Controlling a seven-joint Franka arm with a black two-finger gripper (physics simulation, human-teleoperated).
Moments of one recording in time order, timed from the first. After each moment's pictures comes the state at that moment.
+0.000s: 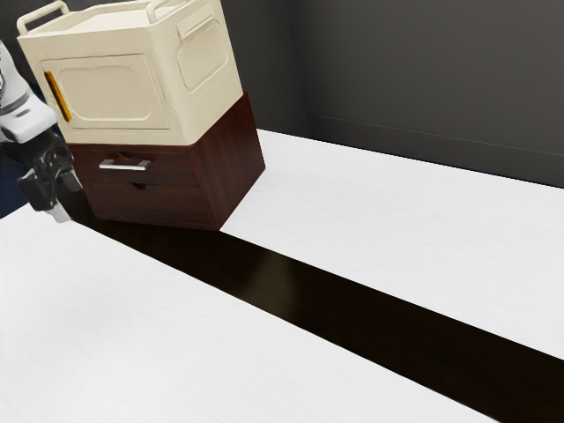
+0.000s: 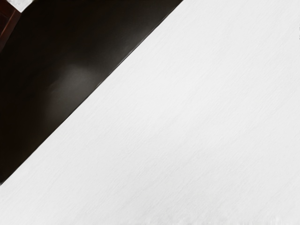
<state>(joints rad) 0.90 0.06 -0.30 -1.50 -0.07 1.64 1.49</state>
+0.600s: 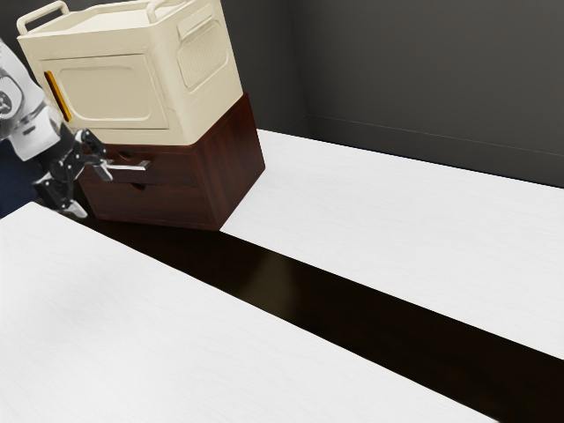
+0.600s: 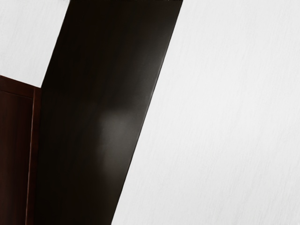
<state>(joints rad) 0.94 0.17 -0.35 -1.48 -0.11 1.82 1.89</state>
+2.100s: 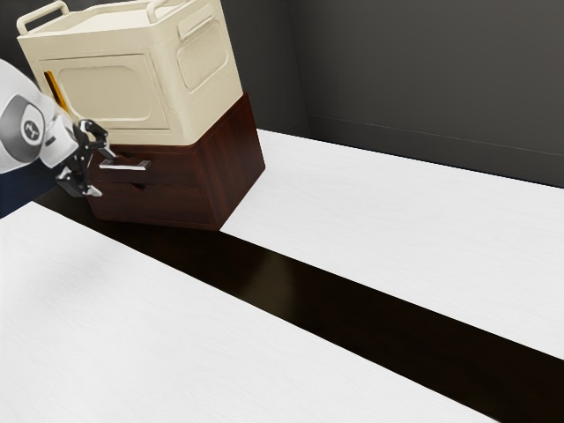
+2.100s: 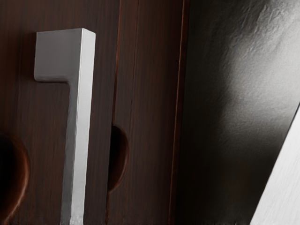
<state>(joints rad) 0.90 0.47 -0.30 -1.26 -0.03 2.16 1.88</state>
